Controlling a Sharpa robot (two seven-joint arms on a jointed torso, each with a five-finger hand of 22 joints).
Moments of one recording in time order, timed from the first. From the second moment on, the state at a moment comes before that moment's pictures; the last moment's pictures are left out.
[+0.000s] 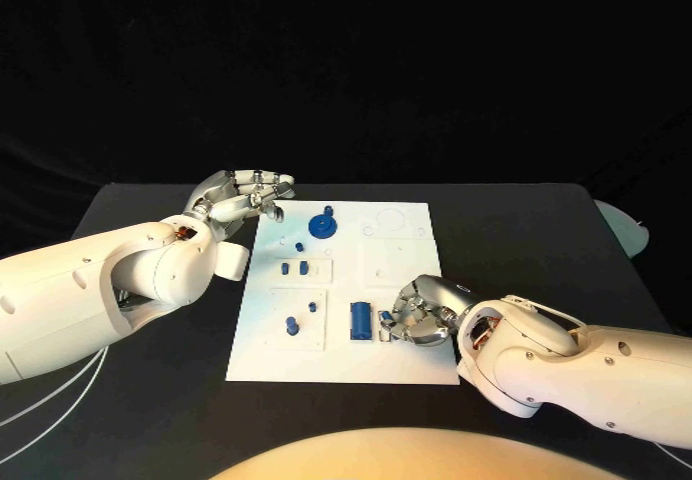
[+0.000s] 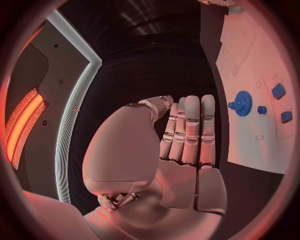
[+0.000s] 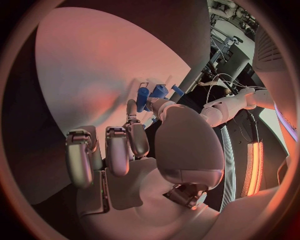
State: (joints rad) left arm 1.18 -0.90 -0.04 1.58 -0.07 -0.33 0.32; left_hand 1.43 -0.21 0.56 0.13 0.21 0.91 0.17 0.32 0.25 1.02 0.10 0.48 0.17 1.09 0.04 1.14 0.41 0.17 0.87 0.14 0.95 0.81; right arm 1.00 -0.95 -0.14 1.93 -1.36 -0.49 -0.58; right_hand 1.15 -0.19 0.49 0.29 0.33 0.99 0.06 0.53 0.53 1.44 -0.02 1.31 1.31 1.46 -0.07 1.50 1.31 0.01 1.47 0.04 1.57 1.31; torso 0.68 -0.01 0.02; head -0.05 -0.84
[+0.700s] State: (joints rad) left arm 1.18 -0.90 -0.04 1.58 -0.07 -0.33 0.32; left_hand 1.43 -0.21 0.56 0.13 0.21 0.91 0.17 0.32 0.25 1.02 0.10 0.48 0.17 1.09 0.04 1.14 0.41 0.17 0.87 0.14 0.95 0.81; right arm 1.00 -0.91 -0.14 1.88 -1.35 -0.47 -0.57; right_hand 1.13 -0.19 0.47 0.29 0.33 0.99 0.05 0.53 0.53 1.44 -0.02 1.31 1.31 1.46 -0.07 1.50 1.31 0.01 1.47 0.04 1.57 1.31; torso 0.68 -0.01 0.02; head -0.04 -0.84
